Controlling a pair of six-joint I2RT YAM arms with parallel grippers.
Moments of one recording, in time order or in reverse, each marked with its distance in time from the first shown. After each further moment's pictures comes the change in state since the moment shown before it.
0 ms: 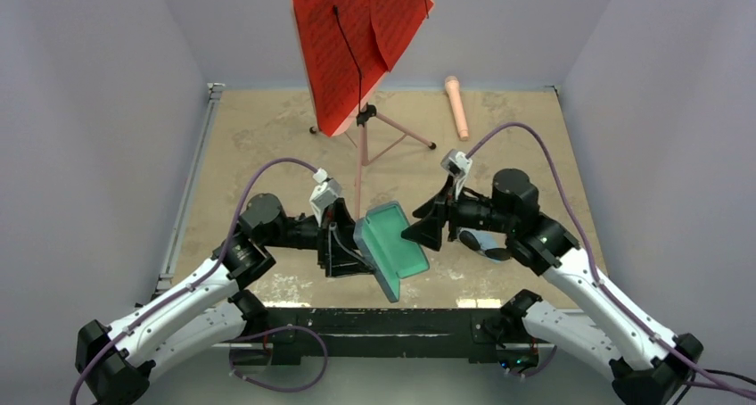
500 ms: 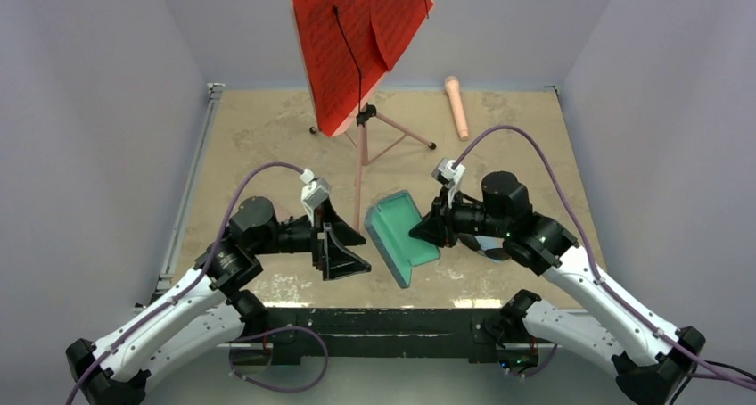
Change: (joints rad) left arm -0.001 -0.072 0.038 -0.184 -0.105 0.019; right arm 0.054 0.028 -0.020 -0.092 0.023 -0.111
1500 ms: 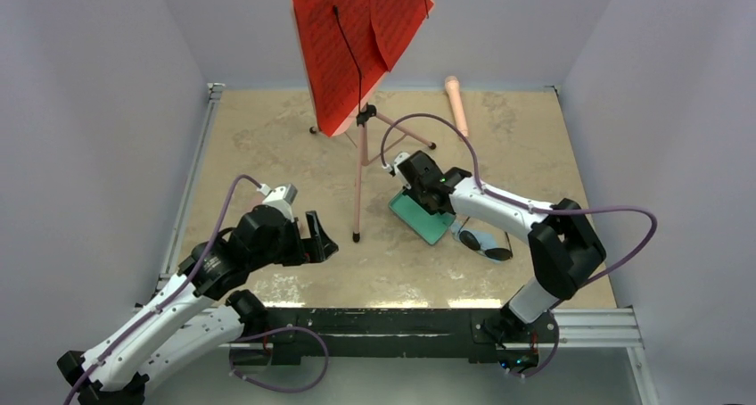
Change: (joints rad) left arm 0.000 -0.082 0.100 -0.826 -0.804 -0.201; right arm 0.027 0.778 0.284 -0.196 0.977 -0.460
